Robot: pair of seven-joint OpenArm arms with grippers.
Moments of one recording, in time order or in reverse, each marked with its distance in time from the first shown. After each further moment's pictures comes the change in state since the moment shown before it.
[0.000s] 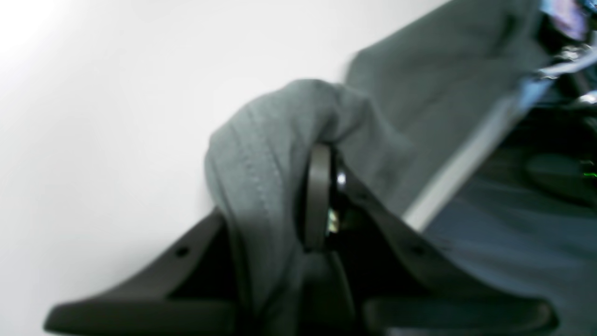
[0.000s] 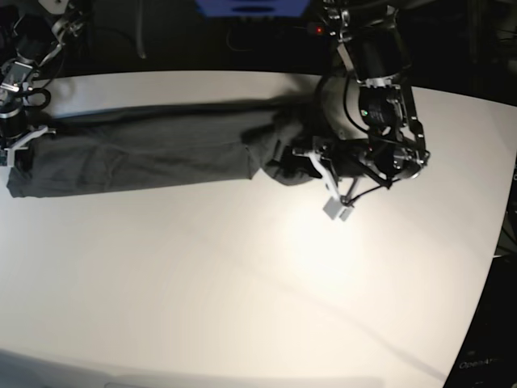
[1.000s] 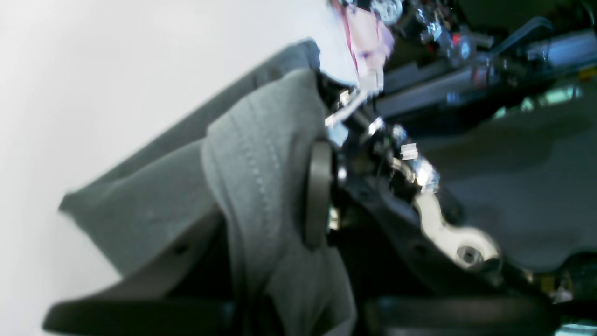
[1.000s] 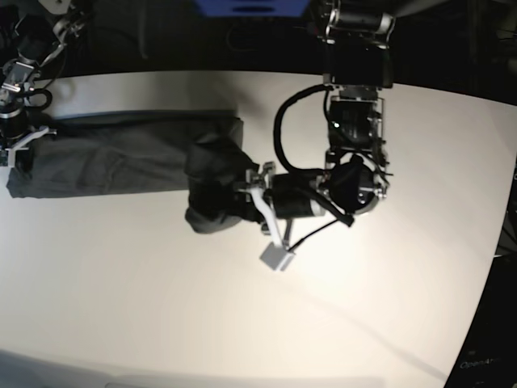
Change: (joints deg) left arm -2.9 0.8 21.1 10.2 -22.1 18.1 -4.8; right arm 0.2 -0.5 0.0 0.0 0.0 -0.3 0.3
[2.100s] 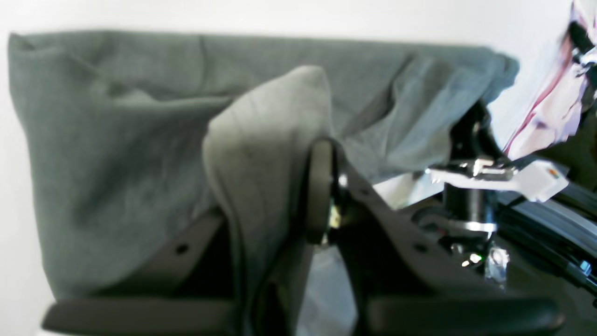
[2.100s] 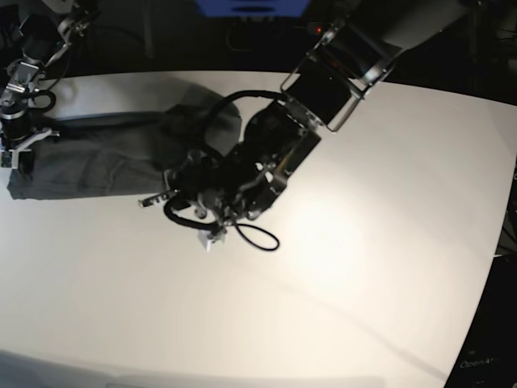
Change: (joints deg) left arm -11.4 0.5 37.9 -11.9 10.3 62.0 -20.4; right arm 0.0 -1.4 -1.4 0.6 0.1 -2.0 0.1
